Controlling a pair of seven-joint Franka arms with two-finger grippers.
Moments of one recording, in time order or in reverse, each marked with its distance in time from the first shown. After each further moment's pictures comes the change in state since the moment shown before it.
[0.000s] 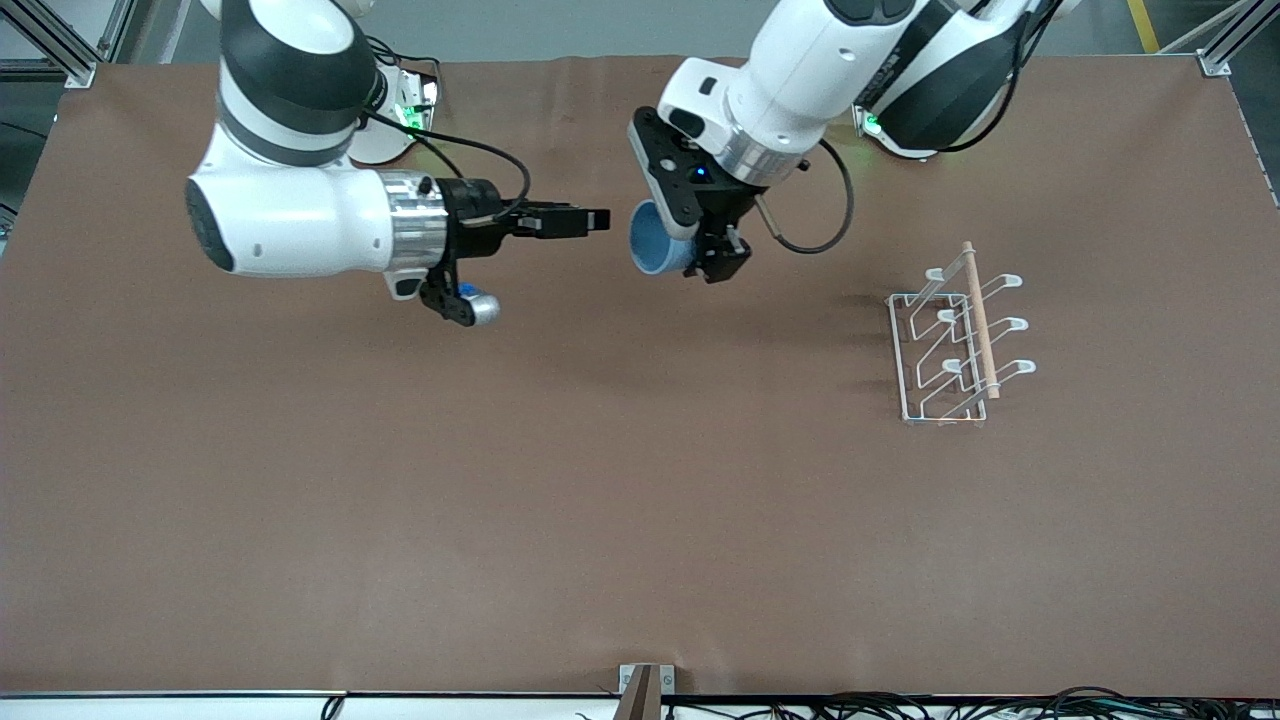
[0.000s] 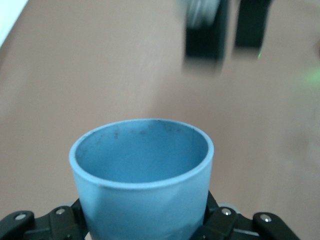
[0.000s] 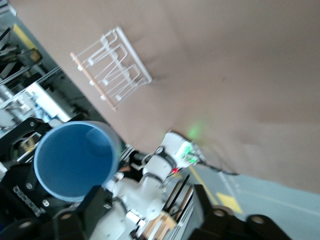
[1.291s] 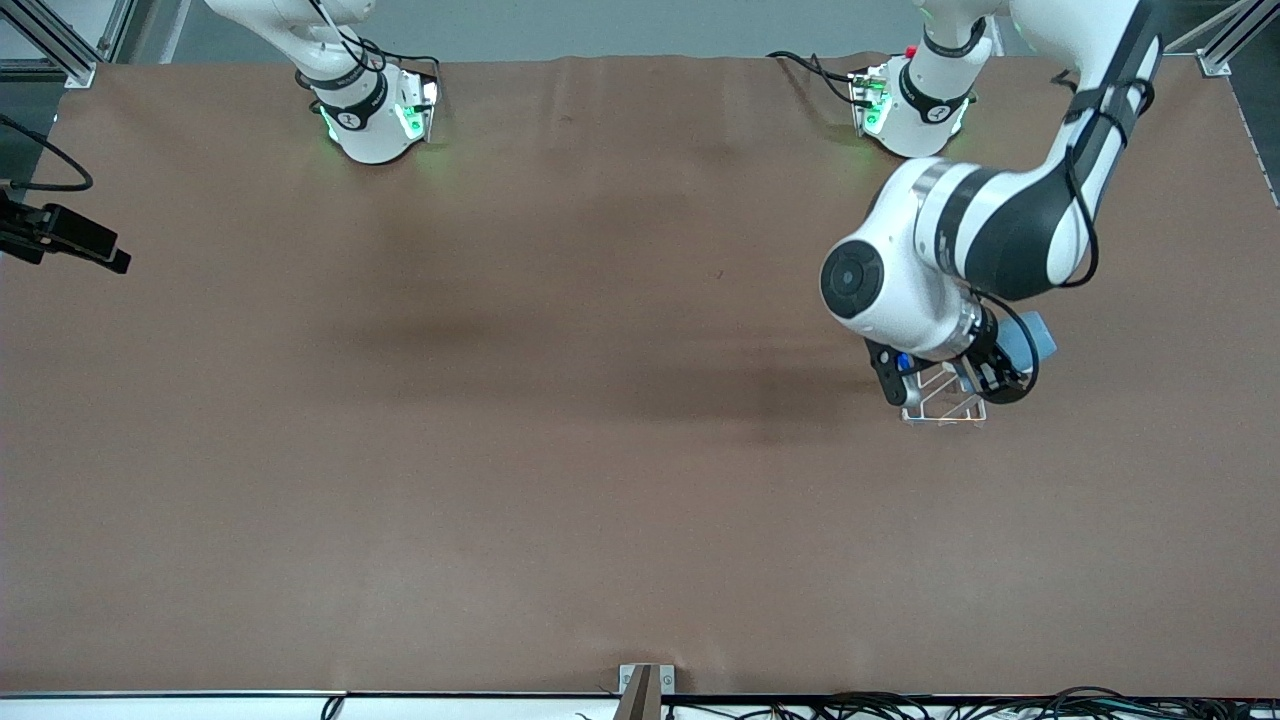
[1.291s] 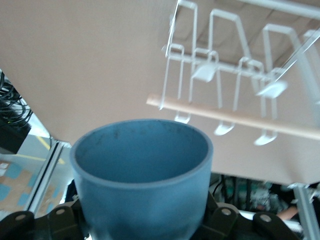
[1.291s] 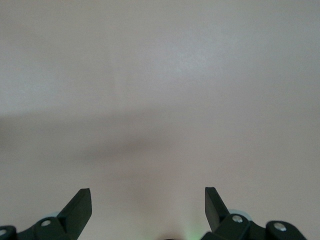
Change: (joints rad) left arm 0.189 0.235 0.012 -0.059 1.061 -0.518 0.164; right arm -0.097 -0.190 -0.446 0.133 -0.842 -0.305 -0.572
